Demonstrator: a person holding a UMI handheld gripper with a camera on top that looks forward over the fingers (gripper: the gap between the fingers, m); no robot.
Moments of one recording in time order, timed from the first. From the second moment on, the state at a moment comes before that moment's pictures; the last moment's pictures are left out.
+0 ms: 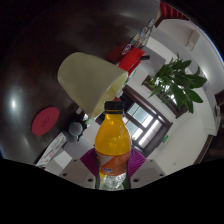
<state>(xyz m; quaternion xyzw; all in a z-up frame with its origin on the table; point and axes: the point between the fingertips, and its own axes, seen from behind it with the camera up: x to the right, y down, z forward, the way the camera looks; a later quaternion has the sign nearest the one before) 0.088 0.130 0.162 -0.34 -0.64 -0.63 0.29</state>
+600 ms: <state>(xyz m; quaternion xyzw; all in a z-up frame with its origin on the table) 0.072 0.105 0.207 -0.71 -0.31 -0.14 0.62</state>
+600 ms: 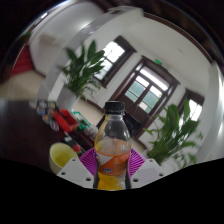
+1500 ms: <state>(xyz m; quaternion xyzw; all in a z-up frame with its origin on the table) 0.109 0.126 0.138 -0.74 -0.10 0.07 0.66</state>
